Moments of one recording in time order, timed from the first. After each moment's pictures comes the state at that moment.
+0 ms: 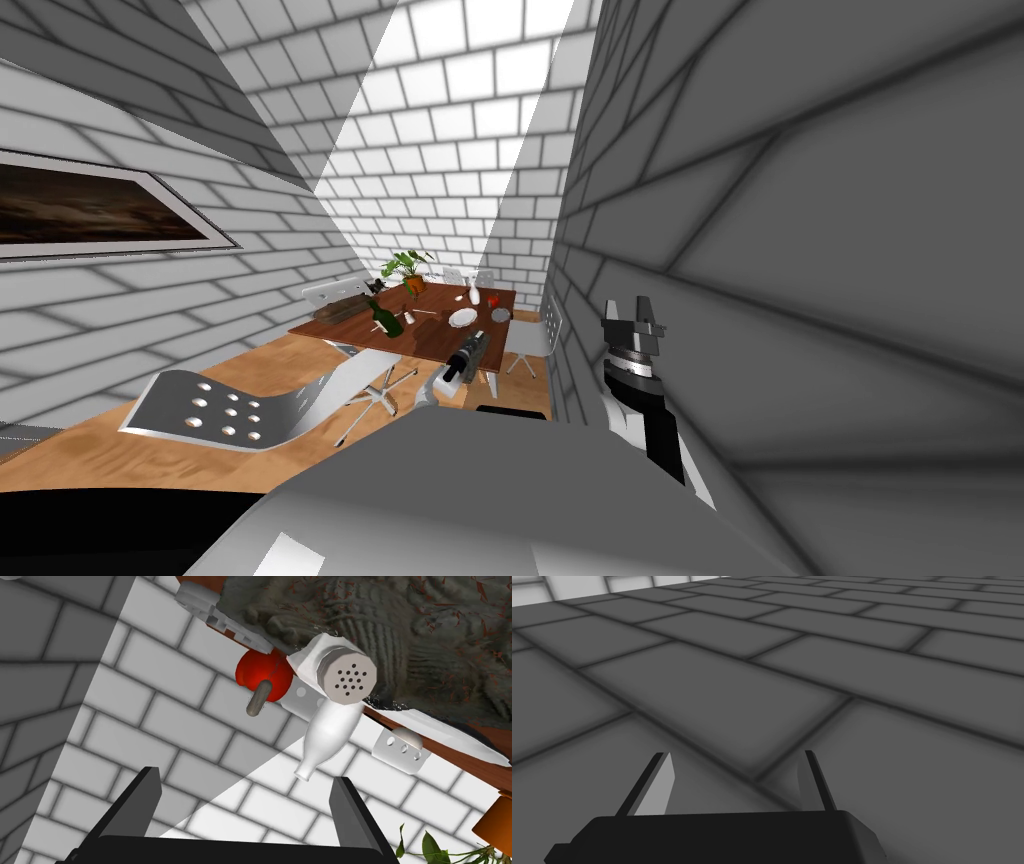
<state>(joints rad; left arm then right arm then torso) 0.02 0.18 -0.06 -1.16 -0.39 -0.19 -0.57 0.48 -0.01 -0.03 -2.34 -0.04 -0.50 -0.12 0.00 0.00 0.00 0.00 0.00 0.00</state>
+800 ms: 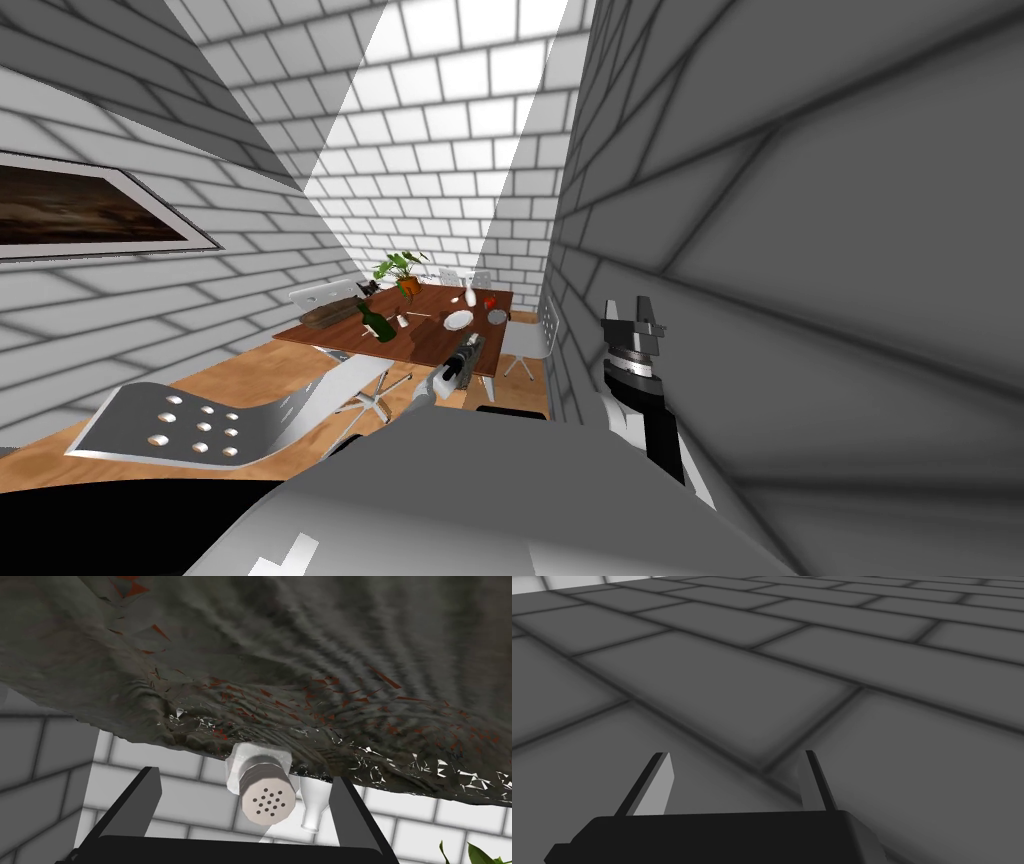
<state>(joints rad) -0.09 0.23 -0.06 -0.90 -0.49 -0.14 -0.68 0.48 -0.01 -0.03 -2.34 -0.04 -0.50 -0.12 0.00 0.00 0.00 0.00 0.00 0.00</state>
